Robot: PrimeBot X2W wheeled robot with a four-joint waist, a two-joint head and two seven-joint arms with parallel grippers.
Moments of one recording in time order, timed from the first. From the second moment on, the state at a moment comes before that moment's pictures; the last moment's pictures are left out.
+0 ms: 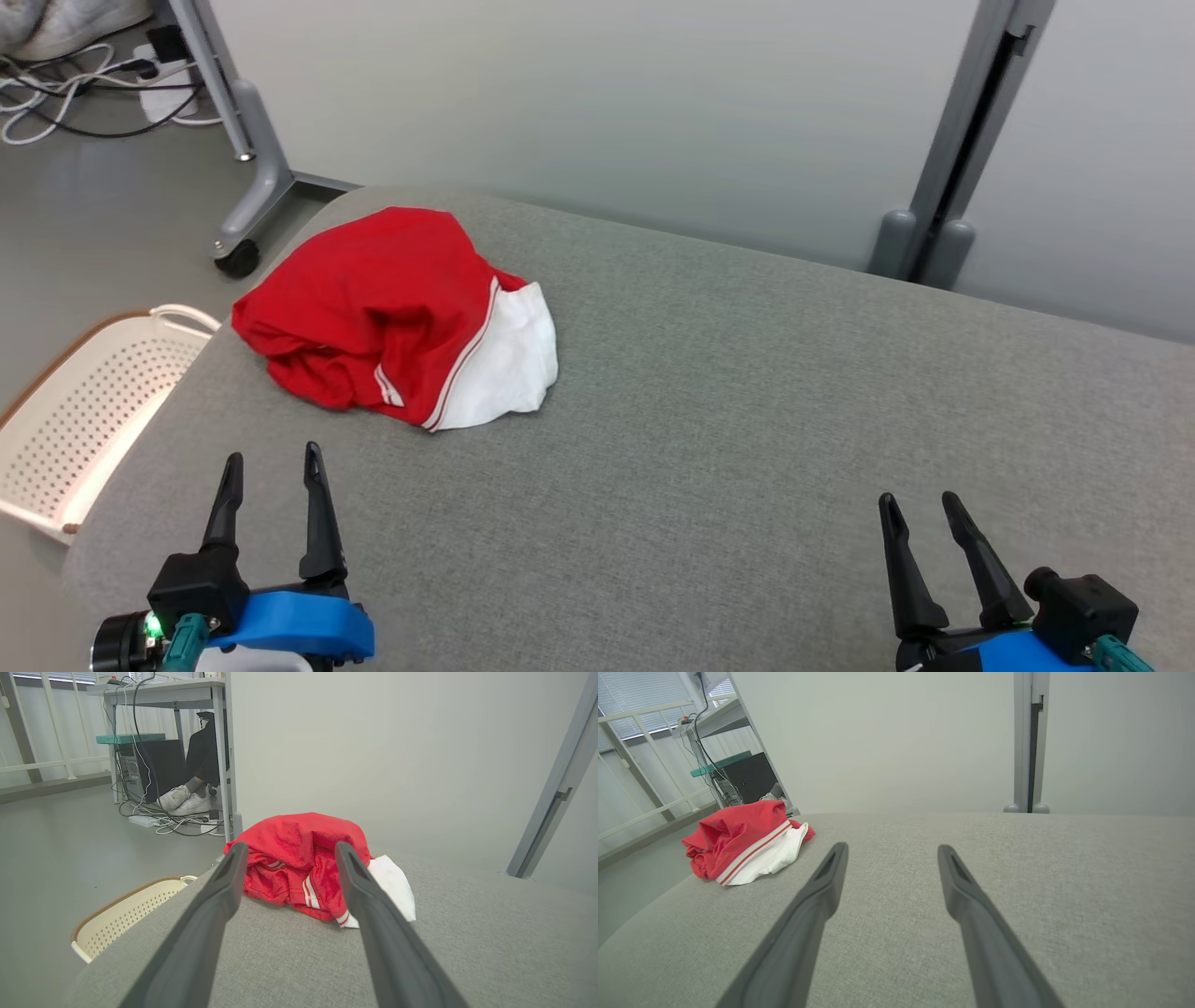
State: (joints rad) left arm -0.05 0.07 -0.01 0.27 -0.15 0.01 -0.26; right arm 0.03 -0.05 0.05 0.22 0.28 0.13 -0.26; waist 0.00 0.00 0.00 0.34
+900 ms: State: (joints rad) left arm -0.16 0.13 0.04 0.28 -0.21 0.02 -0.26; right arm -0.02 -0.05 0.04 0.20 0.20 0.13 -0.26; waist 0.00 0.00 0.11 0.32
